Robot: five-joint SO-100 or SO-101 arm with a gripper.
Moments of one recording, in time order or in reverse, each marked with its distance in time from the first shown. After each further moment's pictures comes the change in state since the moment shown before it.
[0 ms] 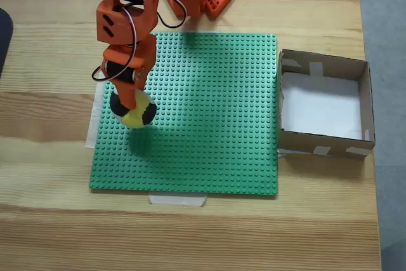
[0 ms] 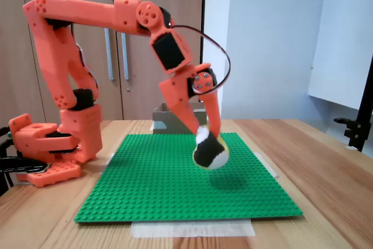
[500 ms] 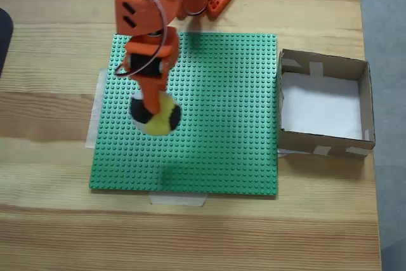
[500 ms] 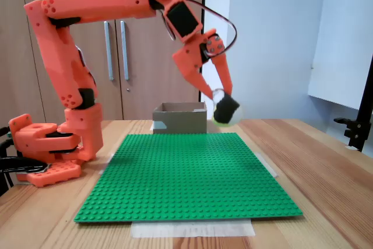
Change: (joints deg) arm -11.0 -0.1 -15.0 7.6 2.6
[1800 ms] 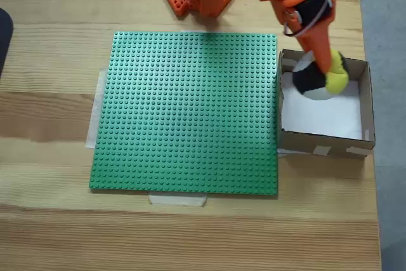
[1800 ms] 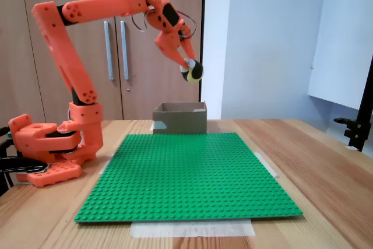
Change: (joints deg) arm -42.8 0.0 -8.9 -2.3 4.8
